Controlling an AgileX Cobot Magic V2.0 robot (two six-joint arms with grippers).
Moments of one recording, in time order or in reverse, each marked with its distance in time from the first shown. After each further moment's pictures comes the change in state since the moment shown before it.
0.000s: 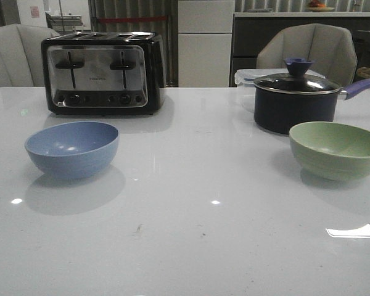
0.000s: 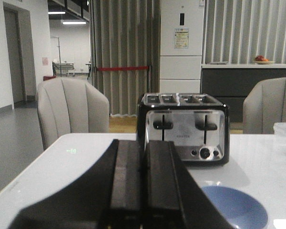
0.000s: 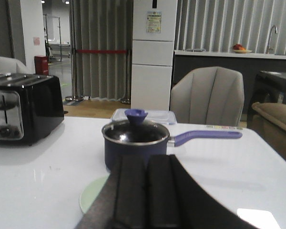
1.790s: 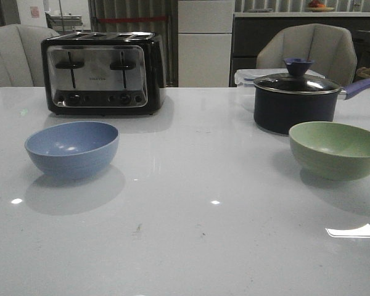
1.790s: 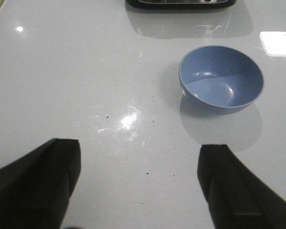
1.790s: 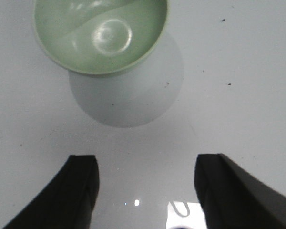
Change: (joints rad) left arm 0.000 0.615 -0.504 -0.002 0.666 0.001; right arm -0.076 1.173 -0.646 0.057 0.600 0.014
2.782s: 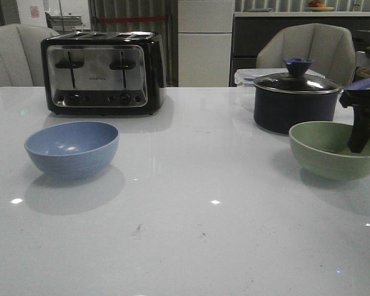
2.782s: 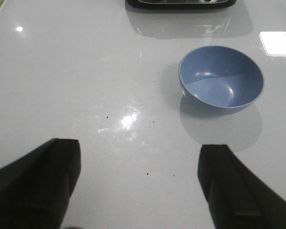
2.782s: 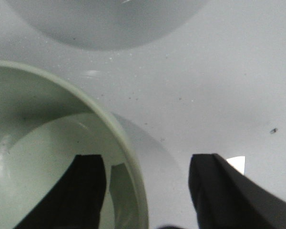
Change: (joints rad) left arm 0.000 0.001 0.000 0.000 0.000 0.000; right arm -0.074 0.804 -0.630 0.152 0.112 -0.135
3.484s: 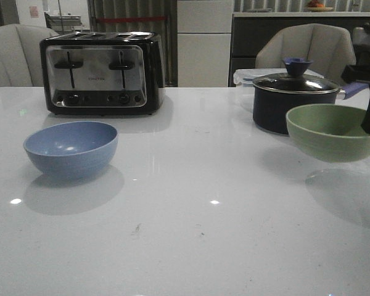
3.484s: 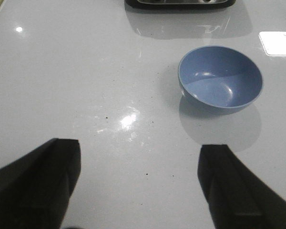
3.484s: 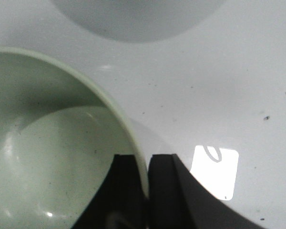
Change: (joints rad) left arm 0.000 0.000 0.002 0.000 0.000 0.000; right arm 0.026 -0.088 -0.052 -0.006 0.132 -0.039
